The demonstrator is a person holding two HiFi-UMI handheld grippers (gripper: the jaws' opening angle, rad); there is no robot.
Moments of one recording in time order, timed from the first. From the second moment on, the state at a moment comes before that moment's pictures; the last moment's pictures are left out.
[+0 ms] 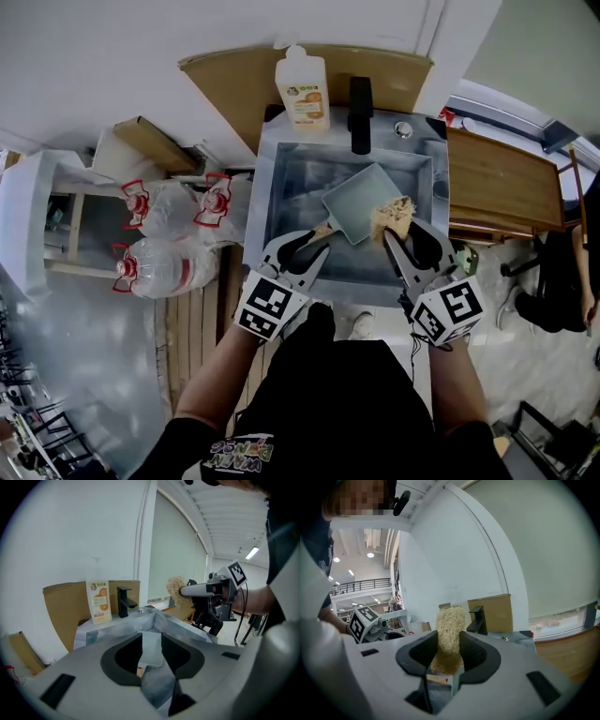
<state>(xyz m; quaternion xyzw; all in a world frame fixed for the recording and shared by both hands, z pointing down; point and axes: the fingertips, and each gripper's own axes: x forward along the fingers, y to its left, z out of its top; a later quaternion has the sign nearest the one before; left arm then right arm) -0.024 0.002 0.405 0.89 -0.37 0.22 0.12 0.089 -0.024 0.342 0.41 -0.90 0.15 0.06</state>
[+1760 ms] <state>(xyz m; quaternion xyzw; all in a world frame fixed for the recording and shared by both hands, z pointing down) -0.032 -0.028 0.637 0.81 -0.18 0.51 0.24 0.059 -0.091 0.474 0.45 -0.83 0.27 0.18</state>
